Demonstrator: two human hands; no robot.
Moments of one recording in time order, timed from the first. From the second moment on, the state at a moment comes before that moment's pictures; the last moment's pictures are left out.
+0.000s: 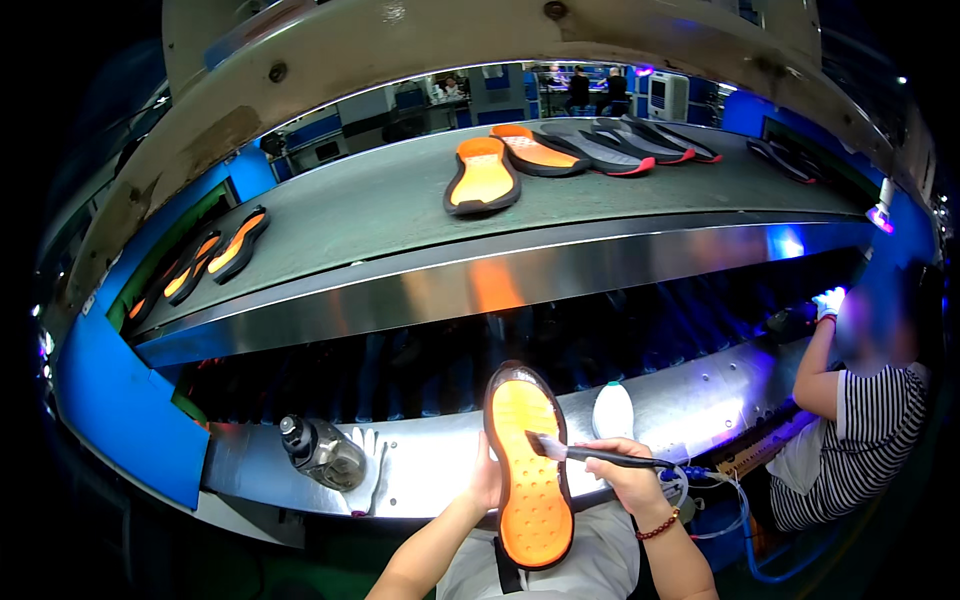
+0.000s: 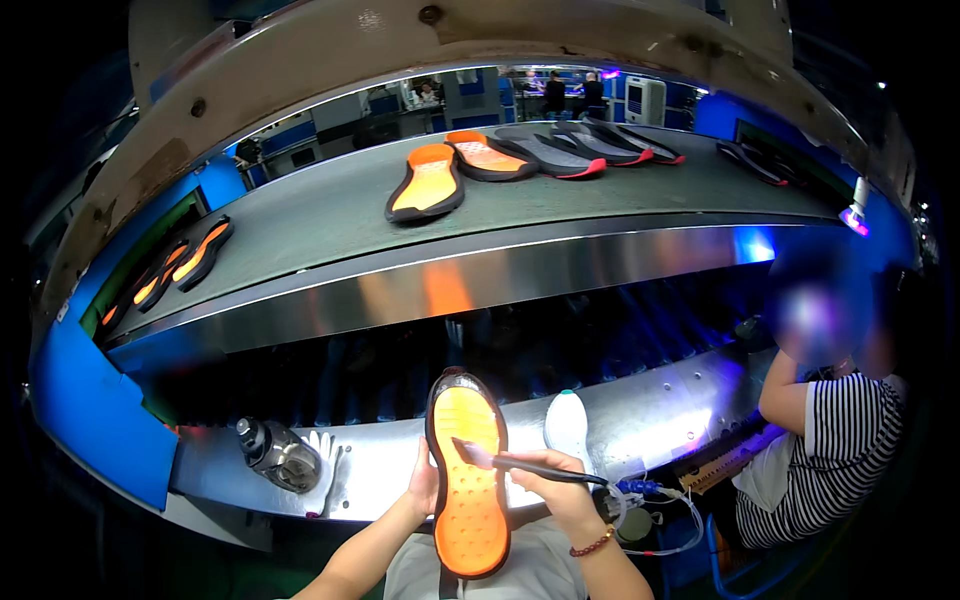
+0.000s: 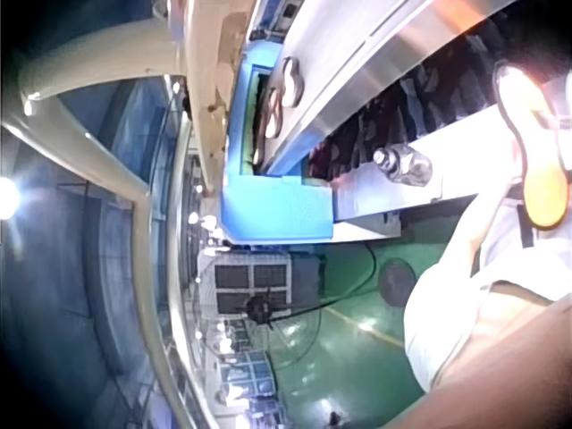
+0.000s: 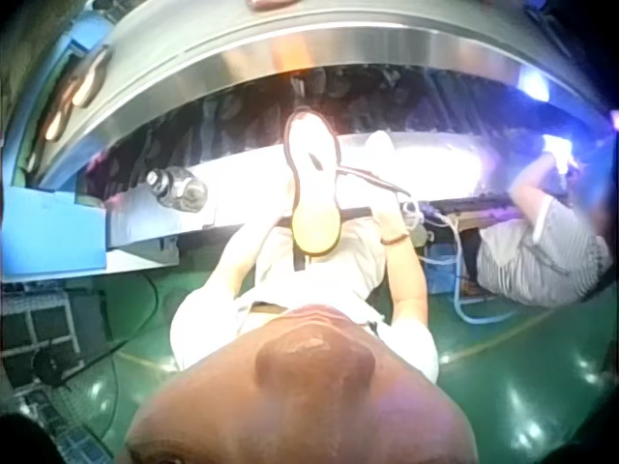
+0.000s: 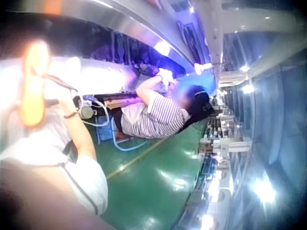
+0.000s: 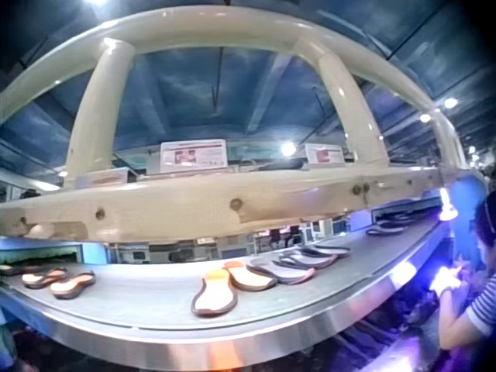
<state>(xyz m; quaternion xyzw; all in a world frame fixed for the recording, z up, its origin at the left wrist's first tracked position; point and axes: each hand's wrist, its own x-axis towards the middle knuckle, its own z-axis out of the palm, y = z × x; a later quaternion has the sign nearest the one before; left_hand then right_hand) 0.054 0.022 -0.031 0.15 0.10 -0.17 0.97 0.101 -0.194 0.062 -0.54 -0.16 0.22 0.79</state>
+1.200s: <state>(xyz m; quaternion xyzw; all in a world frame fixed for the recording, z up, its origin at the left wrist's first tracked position) 0.036 -0.021 0.027 0.17 -0.02 -0.11 0.98 0.094 -0.196 0.067 -0.46 -0.16 0.27 0.83</state>
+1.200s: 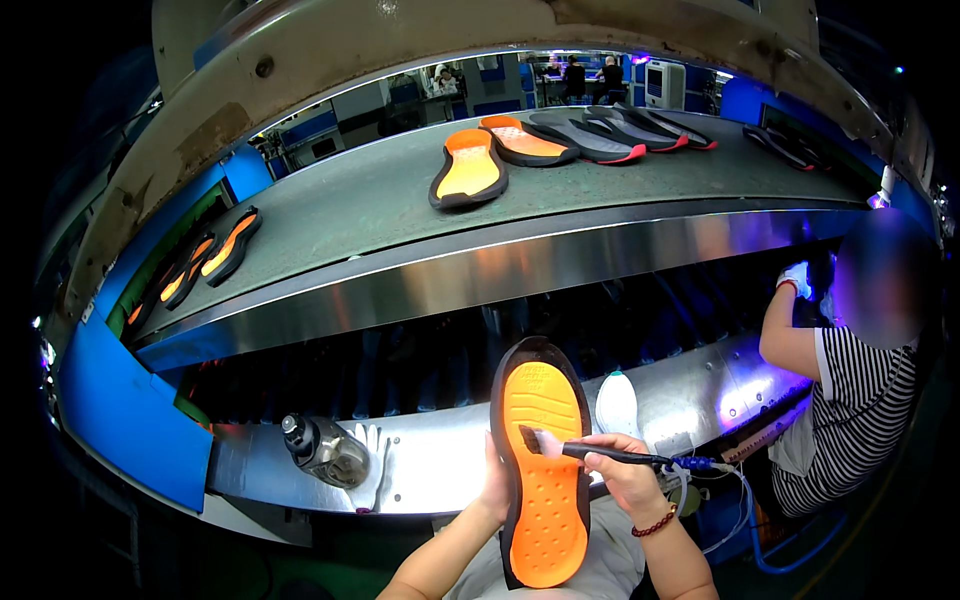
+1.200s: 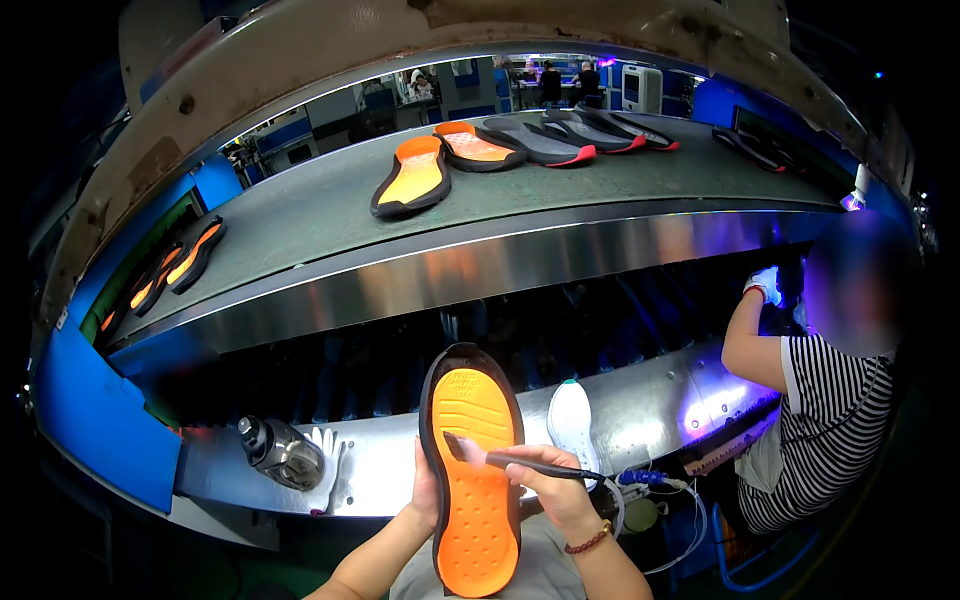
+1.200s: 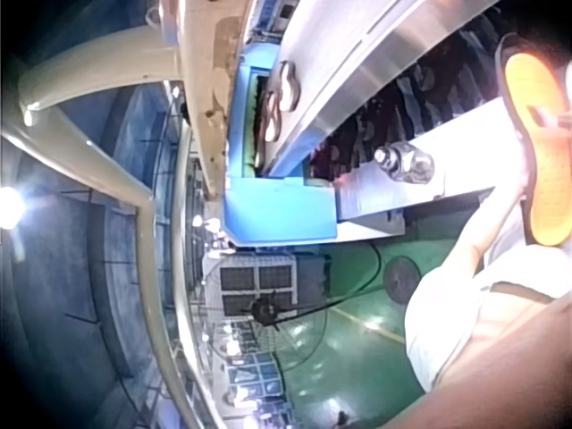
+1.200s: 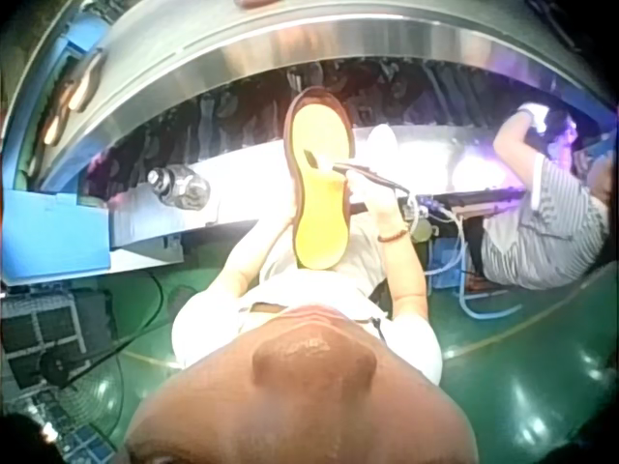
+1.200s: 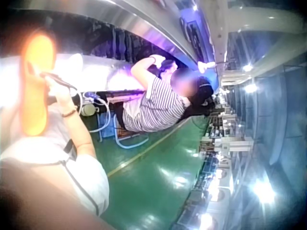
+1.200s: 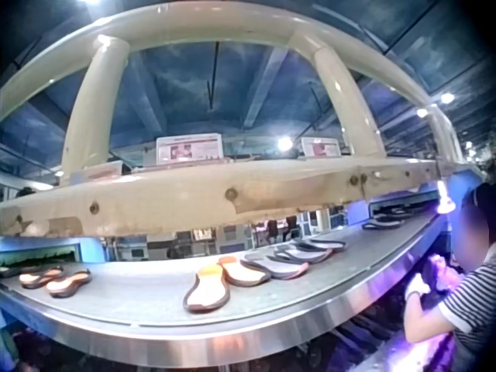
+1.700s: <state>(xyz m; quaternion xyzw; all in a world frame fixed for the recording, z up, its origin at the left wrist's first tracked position) 0.033 -0.027 0.030 0.21 -0.03 -0.09 0.97 0.100 -0.201 0.075 -0.45 -0.18 0.23 0.85</state>
